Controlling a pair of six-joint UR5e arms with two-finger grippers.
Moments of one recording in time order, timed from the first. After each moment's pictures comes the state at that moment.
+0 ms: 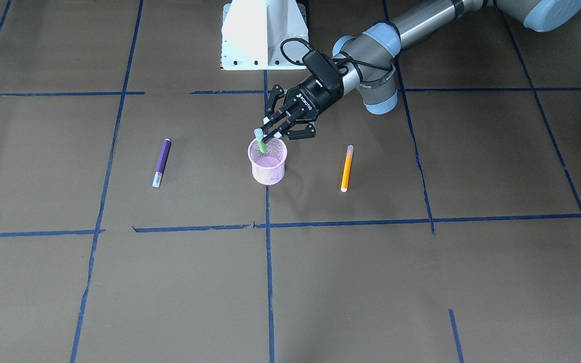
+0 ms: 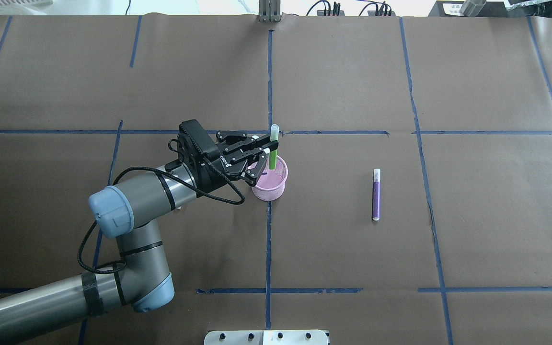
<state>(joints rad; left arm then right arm) -0.40 -2.13 -1.41 -3.13 -1.36 -0.52 1.60 -1.55 1.66 -1.62 2.40 0.02</state>
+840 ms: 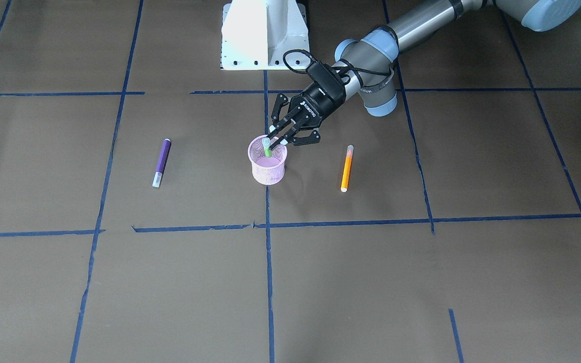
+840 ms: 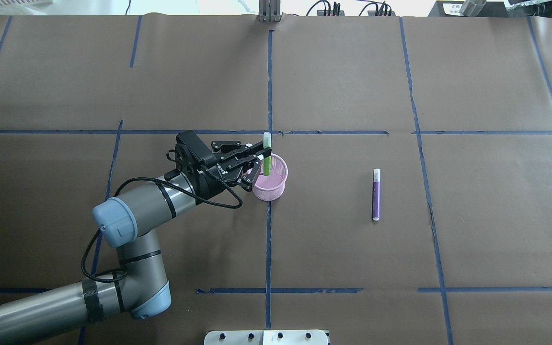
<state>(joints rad) -0.39 -2.13 -1.37 -3.16 -1.31 -0.60 1.60 -1.55 1.66 -1.62 2.40 0.03</state>
